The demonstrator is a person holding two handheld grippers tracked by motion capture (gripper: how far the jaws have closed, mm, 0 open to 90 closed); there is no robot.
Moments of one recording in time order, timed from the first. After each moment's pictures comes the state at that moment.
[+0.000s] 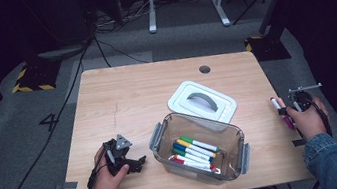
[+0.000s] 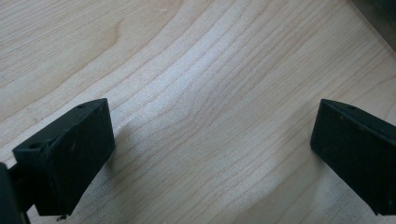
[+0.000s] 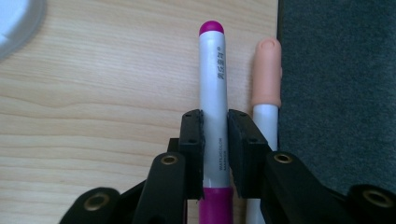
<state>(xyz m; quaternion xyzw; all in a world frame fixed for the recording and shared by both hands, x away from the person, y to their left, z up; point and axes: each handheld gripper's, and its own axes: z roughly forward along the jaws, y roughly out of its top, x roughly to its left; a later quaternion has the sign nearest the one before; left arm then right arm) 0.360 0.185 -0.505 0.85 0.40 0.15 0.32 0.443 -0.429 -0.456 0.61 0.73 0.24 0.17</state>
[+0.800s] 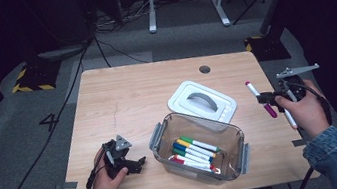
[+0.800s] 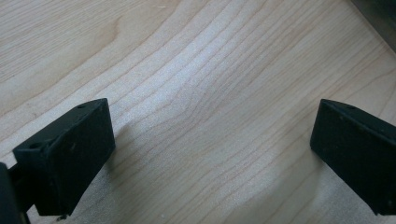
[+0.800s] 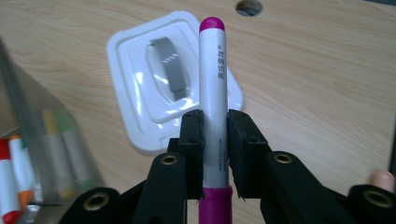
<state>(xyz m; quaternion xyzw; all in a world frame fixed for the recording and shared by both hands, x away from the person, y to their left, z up) 0.357 0.186 -0.506 0.85 0.40 0.14 0.33 0.411 -0.333 -0.341 0.46 0.80 0.35 0.15</state>
